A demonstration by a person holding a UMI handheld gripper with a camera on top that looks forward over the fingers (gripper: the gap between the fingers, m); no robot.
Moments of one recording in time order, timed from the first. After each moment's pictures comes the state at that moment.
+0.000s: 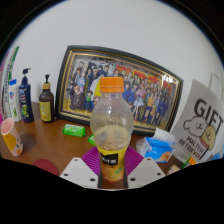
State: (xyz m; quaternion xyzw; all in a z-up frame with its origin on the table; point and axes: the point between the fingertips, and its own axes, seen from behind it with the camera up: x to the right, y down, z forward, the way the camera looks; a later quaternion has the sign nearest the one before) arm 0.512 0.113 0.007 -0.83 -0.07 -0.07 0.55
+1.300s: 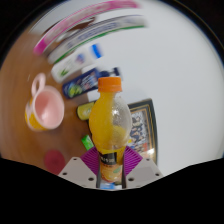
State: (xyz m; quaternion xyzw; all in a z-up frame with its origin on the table) arm 0.325 0.065 0.130 -0.65 -0.46 -0.37 0.48
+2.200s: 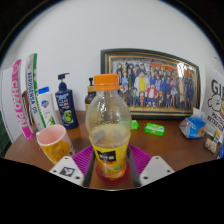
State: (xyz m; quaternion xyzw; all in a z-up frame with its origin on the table) arm 0.333 0.041 -0.012 -0.83 -0.07 0.09 0.55
